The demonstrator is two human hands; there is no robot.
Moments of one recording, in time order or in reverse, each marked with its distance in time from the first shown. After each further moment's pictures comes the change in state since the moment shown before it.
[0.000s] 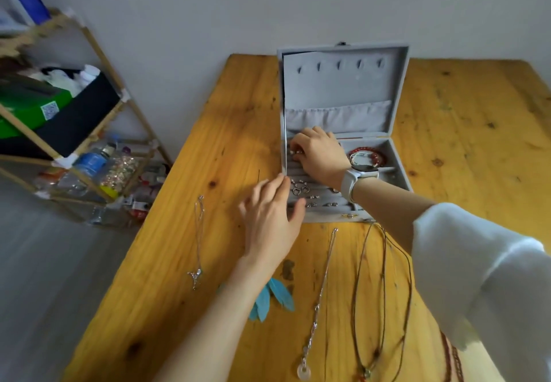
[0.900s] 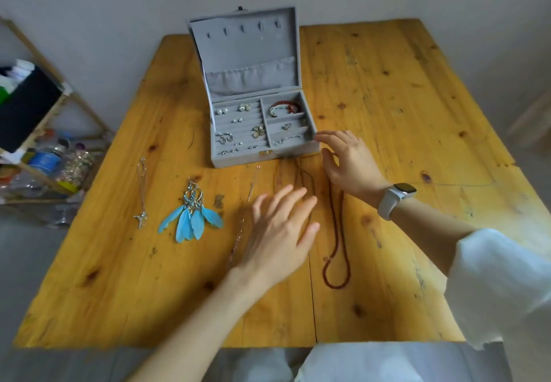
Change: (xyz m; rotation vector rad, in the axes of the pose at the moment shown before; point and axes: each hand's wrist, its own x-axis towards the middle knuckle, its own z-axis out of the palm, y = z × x) left_hand -0.135 0.102 0.003 -0.031 -0.148 0.468; right_hand -0.217 0.068 -0.051 0.175 0.268 0.110
